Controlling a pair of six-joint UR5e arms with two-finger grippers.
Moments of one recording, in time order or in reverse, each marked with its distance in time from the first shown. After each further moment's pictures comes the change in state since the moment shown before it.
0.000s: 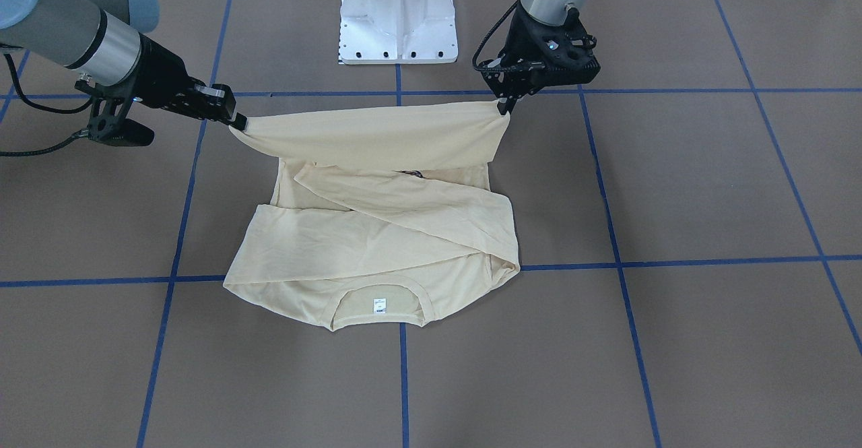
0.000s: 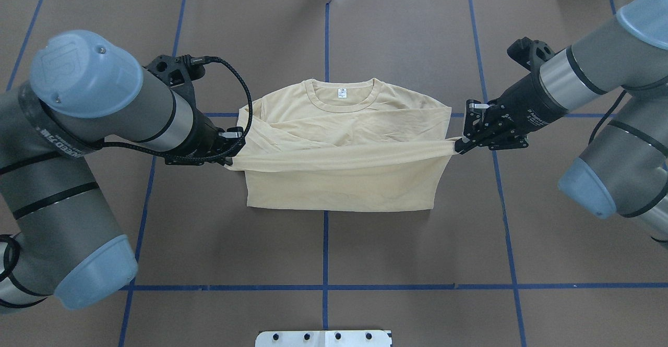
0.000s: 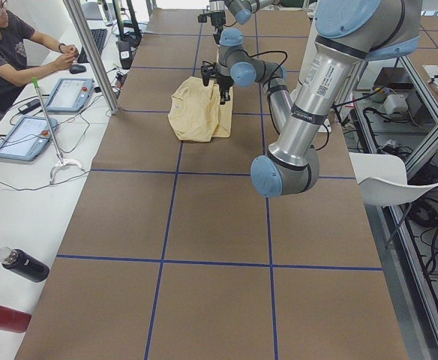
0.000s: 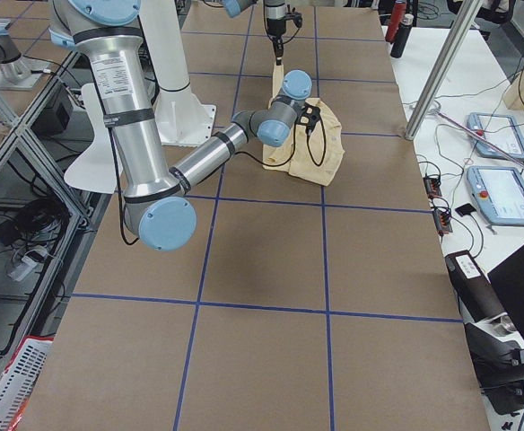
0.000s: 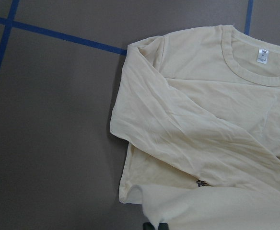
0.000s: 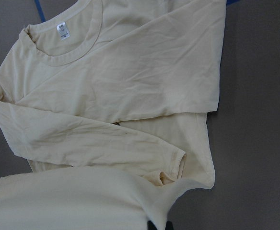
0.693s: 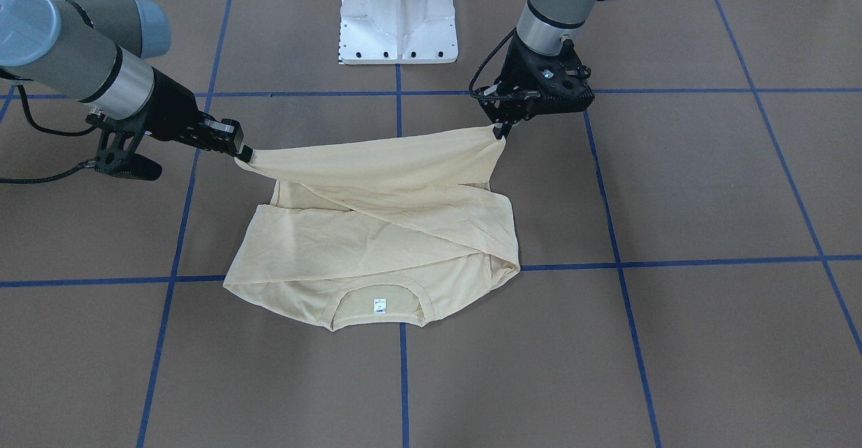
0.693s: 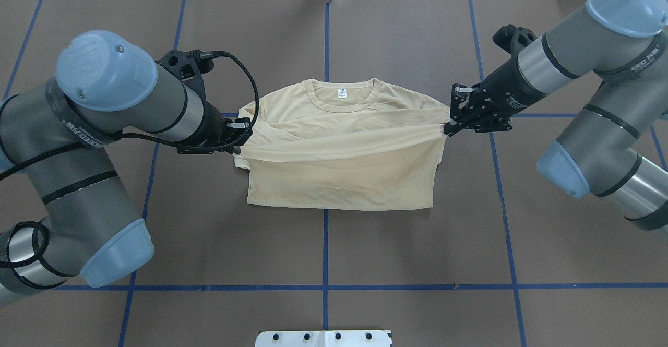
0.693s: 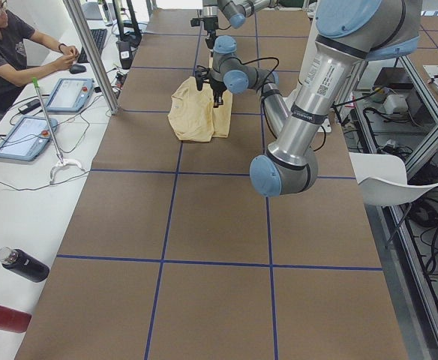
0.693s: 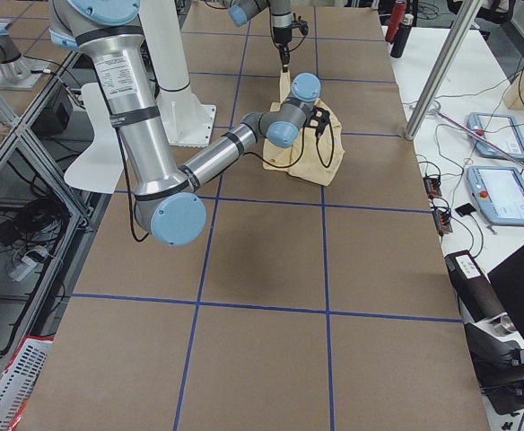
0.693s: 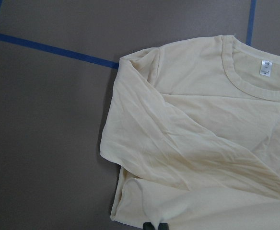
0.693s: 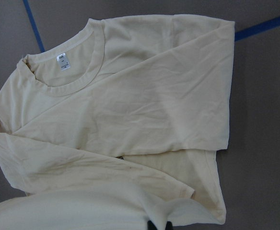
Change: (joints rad) left arm -0.015 -0.006 0.078 -0.108 0.013 0.004; right arm 0.008 0.090 -0.115 -0.001 -0.039 -0.011
